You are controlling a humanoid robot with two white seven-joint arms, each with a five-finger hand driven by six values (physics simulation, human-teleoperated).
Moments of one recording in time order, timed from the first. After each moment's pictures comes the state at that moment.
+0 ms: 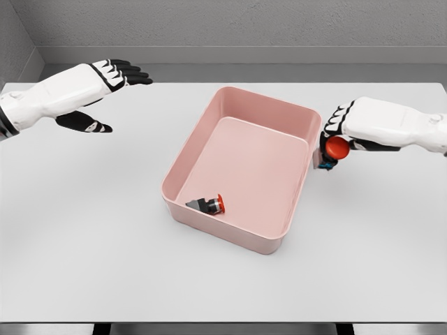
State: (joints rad) left arm -0.69 0.90 -0.65 -1.48 -0.24 -0.61 -0.20; right arm -0.85 -1.11 0.98 -1.62 0.21 -0.61 0.17
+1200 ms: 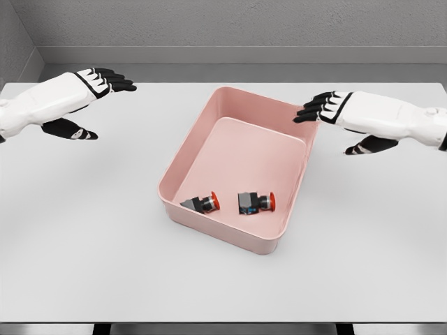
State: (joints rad) left arm -0.63 0.94 -0.62 -1.47 -0.24 -0.61 -0.20; right arm -0.80 -1.08 0.88 -1.59 0.16 -0.61 0.24
